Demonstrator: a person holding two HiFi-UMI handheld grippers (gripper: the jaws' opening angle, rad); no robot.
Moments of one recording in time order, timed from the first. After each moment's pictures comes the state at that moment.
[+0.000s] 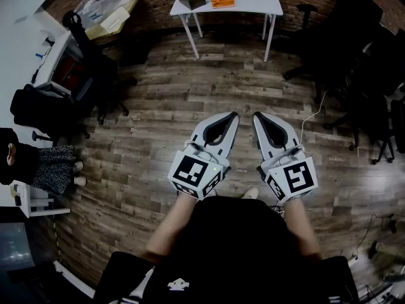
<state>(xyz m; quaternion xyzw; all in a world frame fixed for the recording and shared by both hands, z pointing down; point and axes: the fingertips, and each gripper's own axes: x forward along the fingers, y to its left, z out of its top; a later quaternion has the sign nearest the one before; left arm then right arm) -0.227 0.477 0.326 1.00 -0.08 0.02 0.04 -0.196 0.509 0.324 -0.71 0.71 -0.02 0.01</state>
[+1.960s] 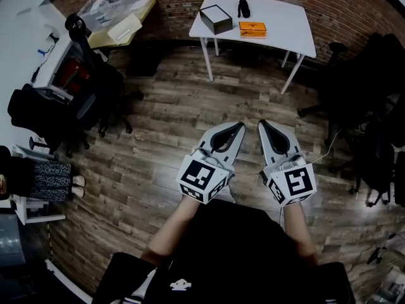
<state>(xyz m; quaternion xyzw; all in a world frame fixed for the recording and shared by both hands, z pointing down) -0.128 0.218 0.348 0.99 -0.11 0.03 0.06 -0.091 0.240 0.344 -0.69 0.72 -0.03 -0.02</state>
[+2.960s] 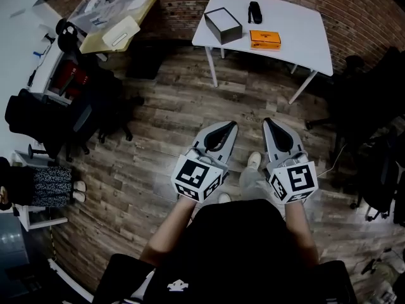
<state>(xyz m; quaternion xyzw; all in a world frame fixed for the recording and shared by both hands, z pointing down) -0.075 0.063 0.390 0.98 -0.14 0.06 0.08 -0.008 0.096 0.388 -0.70 0.71 -0.07 -0.03</state>
